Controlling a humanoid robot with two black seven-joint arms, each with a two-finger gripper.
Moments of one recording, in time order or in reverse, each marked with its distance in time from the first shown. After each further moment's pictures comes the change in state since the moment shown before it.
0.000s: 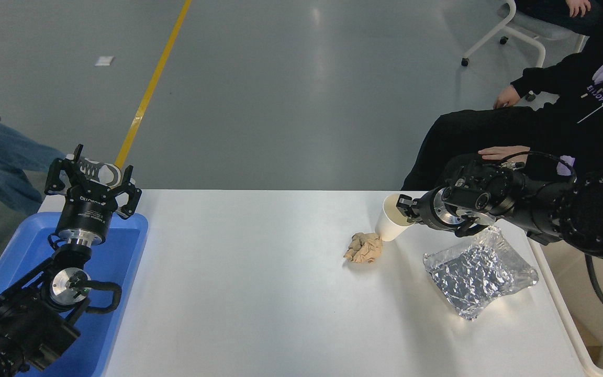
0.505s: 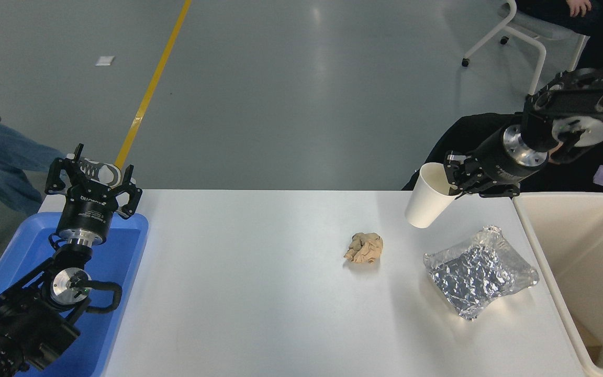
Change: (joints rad) left arm 0.001 0.000 0.001 0.000 0.000 -0.001 0.000; right arm 0.606 -0.188 -0.228 0.398 0.000 0.312 0.002
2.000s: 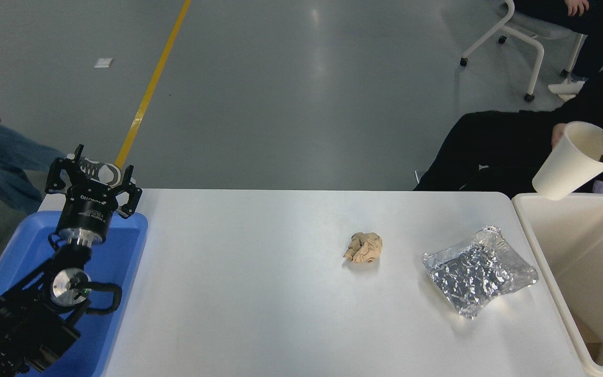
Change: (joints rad) left arm 0.002 0.000 0.000 0.001 0.000 0.004 -0.002; right arm -0.112 -0.305 -0.238 -0.136 -0.022 -0.130 -0.001
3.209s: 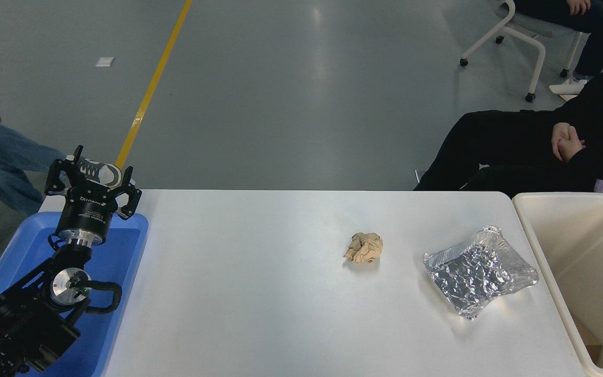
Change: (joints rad) left arm 0.000 0.000 0.000 0.000 0.000 0.001 0.000; right arm -1.165 0.062 0.642 -0.725 -0.009 -0.448 -0.007
